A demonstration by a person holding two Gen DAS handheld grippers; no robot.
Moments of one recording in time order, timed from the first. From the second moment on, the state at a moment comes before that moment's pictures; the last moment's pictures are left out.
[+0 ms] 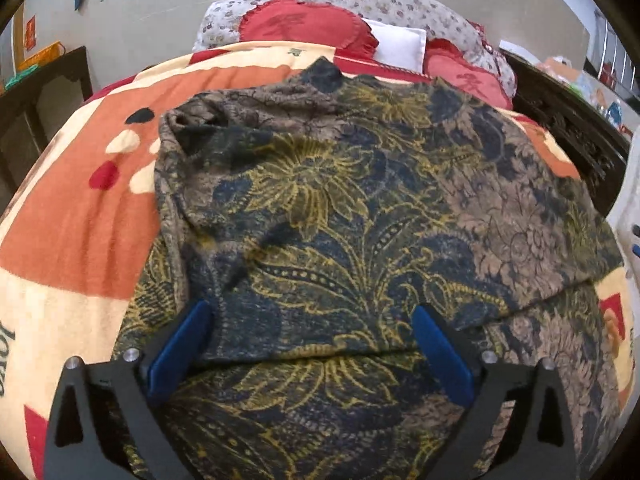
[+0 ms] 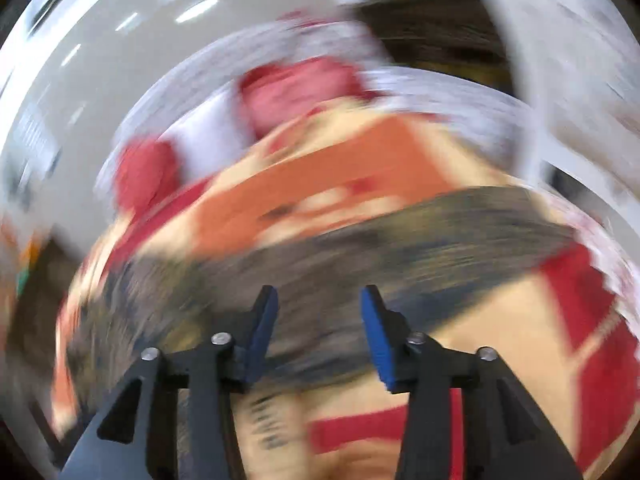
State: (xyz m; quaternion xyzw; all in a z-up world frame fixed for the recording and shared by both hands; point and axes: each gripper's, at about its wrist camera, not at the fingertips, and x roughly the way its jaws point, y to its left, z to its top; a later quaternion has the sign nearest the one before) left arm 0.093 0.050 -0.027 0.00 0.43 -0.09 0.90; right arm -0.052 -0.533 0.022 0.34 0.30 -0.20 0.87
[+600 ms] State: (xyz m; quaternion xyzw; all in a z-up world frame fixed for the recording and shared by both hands) left arm 0.098 0.053 -0.030 0.00 0.44 -0.09 0.90; right arm -0.083 -0.687 -0.054 0.57 0.18 -0.23 0.77
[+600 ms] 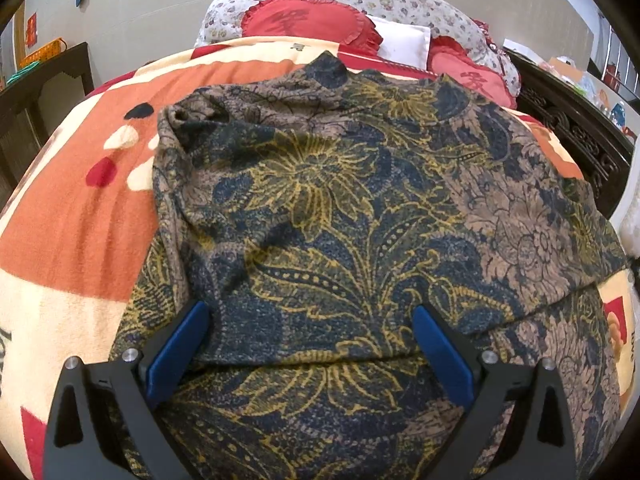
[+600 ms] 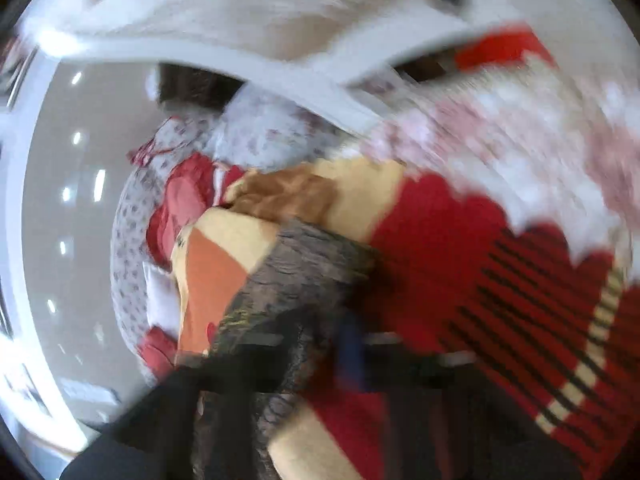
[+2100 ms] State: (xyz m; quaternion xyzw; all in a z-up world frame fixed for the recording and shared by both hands) left arm 0.161 -0.072 0.002 -0.18 0.57 -0.27 0.76; right arm 0.008 -0.143 0.008 -0.12 0.28 0.08 0.95
